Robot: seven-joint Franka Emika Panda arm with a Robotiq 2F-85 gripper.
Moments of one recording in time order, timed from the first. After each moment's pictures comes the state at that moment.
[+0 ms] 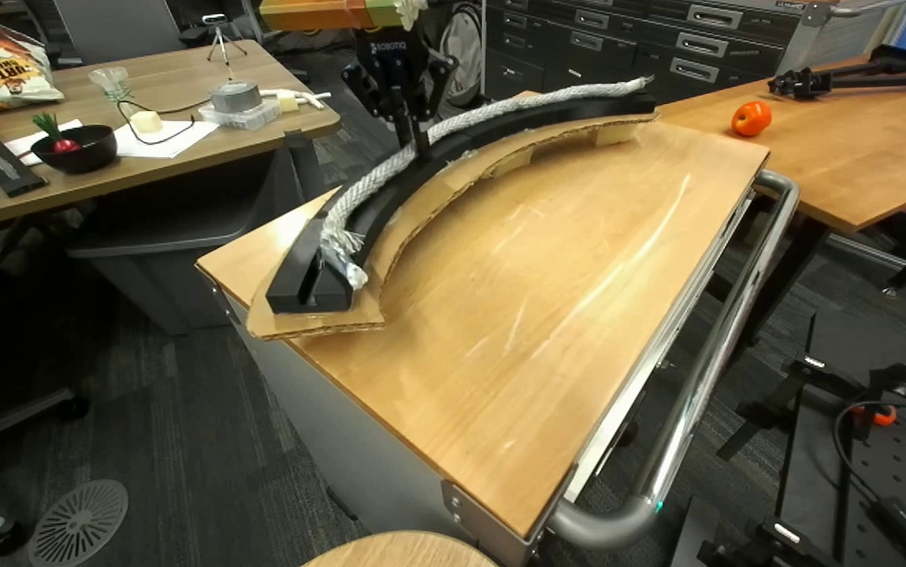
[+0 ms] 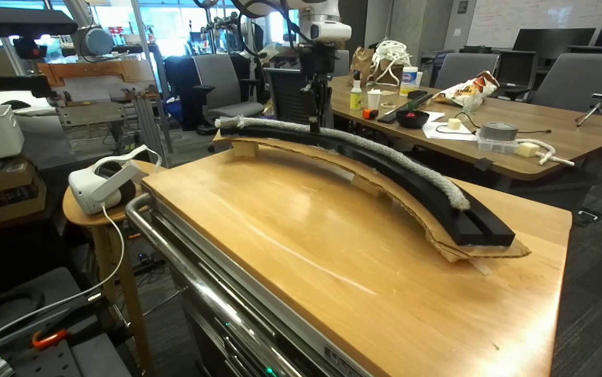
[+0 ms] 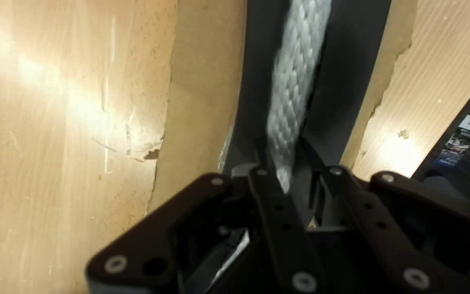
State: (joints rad) arm 0.13 0.61 -0.04 -1.34 -0.08 1.85 1.38
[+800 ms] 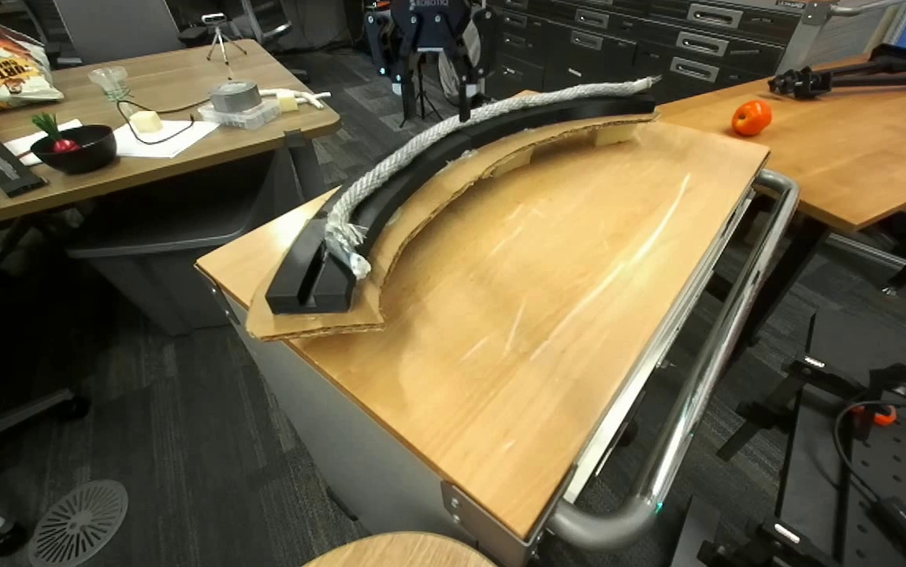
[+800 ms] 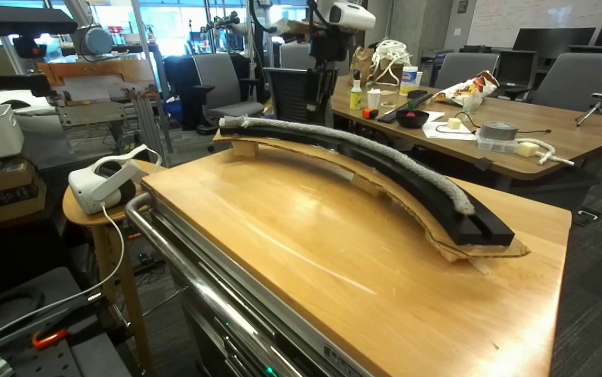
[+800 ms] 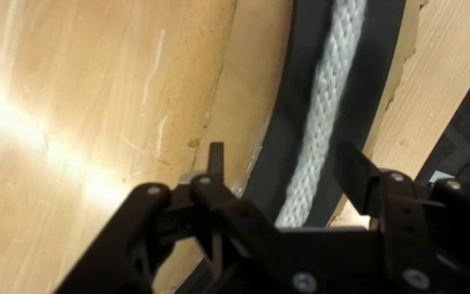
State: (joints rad) arm 0.03 0.49 -0.03 -1.45 0.12 1.84 1.16
